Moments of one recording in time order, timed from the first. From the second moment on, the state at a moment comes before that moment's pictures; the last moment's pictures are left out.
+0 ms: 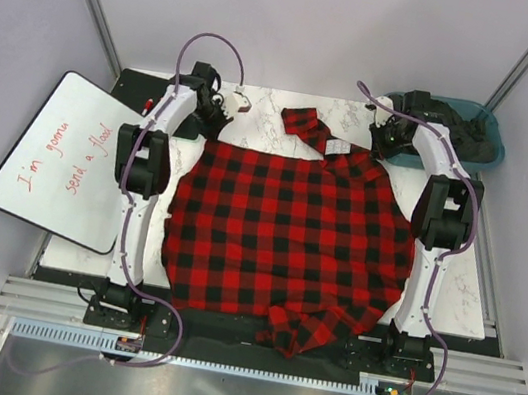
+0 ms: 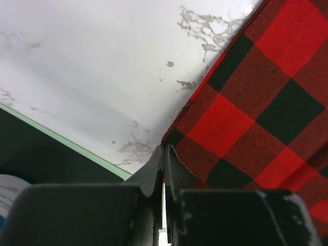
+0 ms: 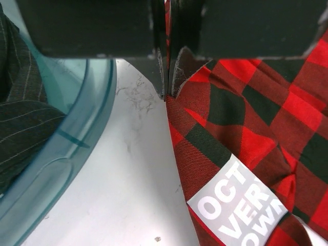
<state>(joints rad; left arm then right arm) -0.12 2.45 2.19 -0.96 0.33 0.84 0.02 2.31 2.05 -0.82 -0.37 -0.55</state>
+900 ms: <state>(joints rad) -0.12 1.99 1.80 -0.99 0.43 0.85 -0.07 2.11 1.93 -0.97 -0.53 -0.59</state>
